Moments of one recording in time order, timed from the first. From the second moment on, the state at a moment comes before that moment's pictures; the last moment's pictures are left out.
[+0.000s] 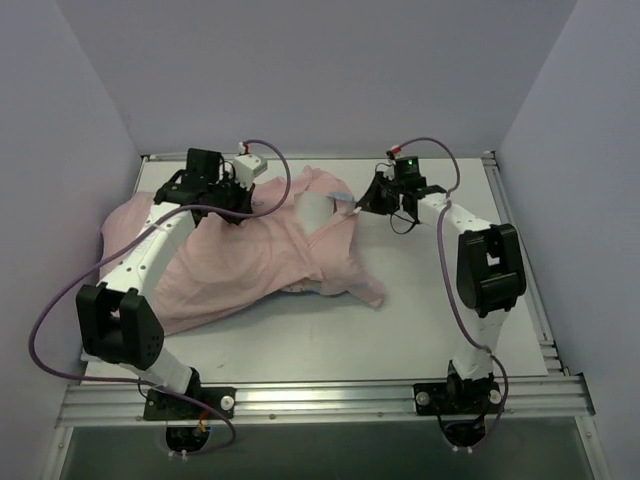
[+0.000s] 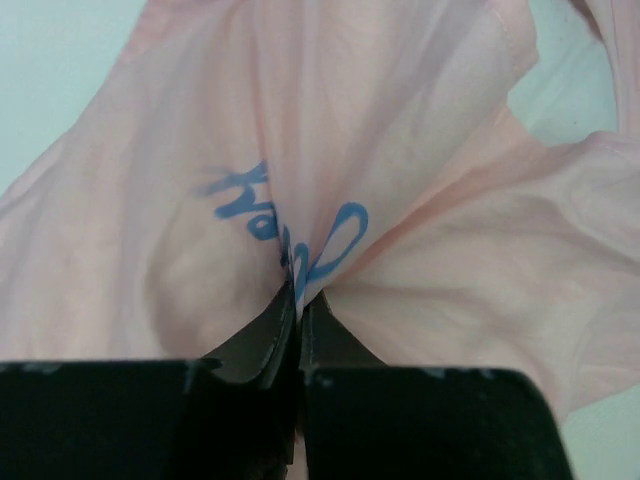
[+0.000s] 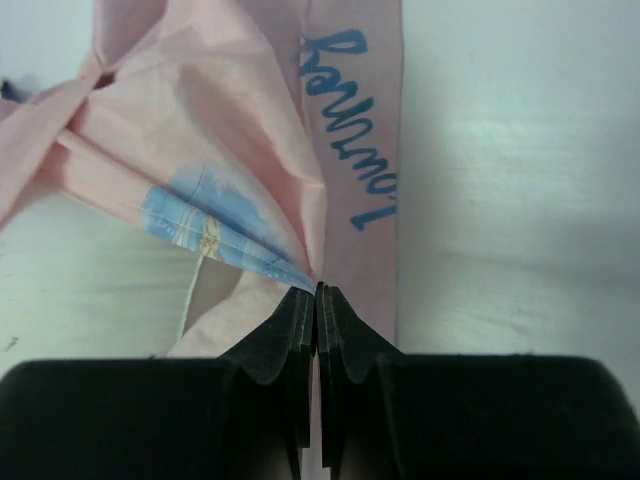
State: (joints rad) left arm -0.26 1.59 1.46 -0.67 0.29 0.33; right arm 0.26 1.95 1.42 -0.17 -0.30 0.55
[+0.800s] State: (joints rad) left arm -0.63 1.53 1.84 -0.92 0.24 0.50; right arm 0.54 1.51 0.80 -0.05 -0.29 0.63
